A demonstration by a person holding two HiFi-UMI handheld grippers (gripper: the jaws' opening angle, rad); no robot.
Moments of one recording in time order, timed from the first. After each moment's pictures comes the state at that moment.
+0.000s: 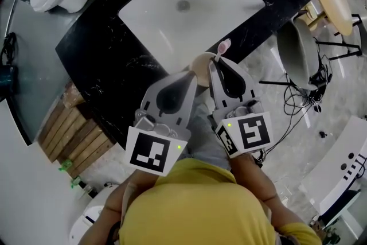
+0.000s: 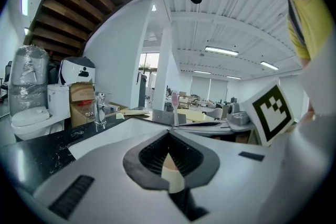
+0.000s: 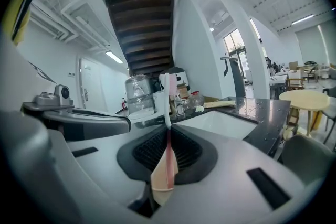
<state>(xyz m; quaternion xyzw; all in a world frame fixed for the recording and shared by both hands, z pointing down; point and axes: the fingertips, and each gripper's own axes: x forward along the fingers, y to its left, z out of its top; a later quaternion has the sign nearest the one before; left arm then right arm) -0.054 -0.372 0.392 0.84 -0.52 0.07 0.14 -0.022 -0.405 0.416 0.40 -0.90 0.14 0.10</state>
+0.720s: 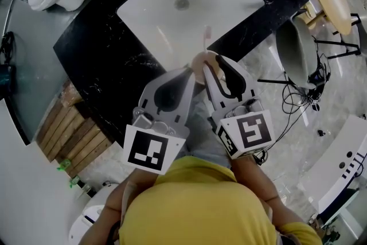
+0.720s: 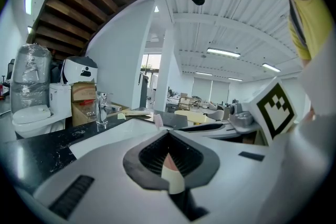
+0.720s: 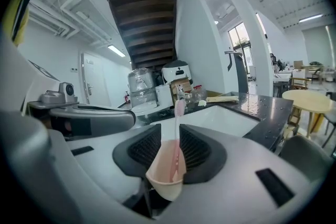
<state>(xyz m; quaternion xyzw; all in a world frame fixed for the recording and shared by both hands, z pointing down) -0.060 -0.375 0.394 0.84 -0.52 0.06 0.15 -0.027 -0.399 0.423 0.38 -0.90 0.15 0.14</state>
